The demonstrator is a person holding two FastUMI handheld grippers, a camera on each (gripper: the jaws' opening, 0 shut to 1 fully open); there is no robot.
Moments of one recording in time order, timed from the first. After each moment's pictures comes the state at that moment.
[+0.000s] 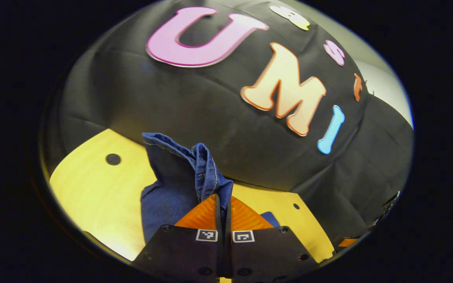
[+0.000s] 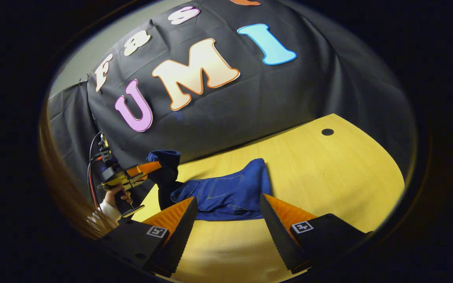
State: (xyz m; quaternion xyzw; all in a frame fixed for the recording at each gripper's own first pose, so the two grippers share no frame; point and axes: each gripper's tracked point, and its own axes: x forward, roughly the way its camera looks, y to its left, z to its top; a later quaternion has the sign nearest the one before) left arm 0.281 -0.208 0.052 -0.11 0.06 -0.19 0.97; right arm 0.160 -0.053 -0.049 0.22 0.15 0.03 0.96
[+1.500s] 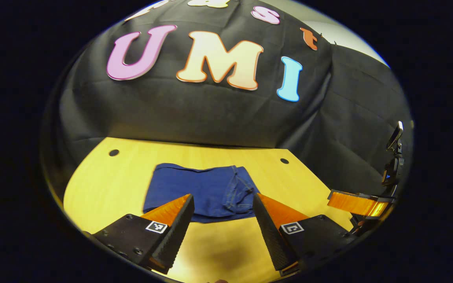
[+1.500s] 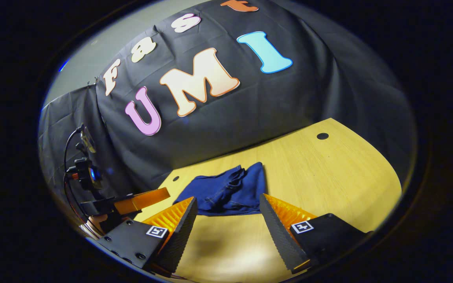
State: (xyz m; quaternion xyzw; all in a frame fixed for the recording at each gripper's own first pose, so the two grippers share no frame) left arm 0.104 -0.252 -0.008 0.06 0.10 -0.14 0.98; right arm 0.120 -0.052 -0.022 0.22 0.11 0.06 0.97
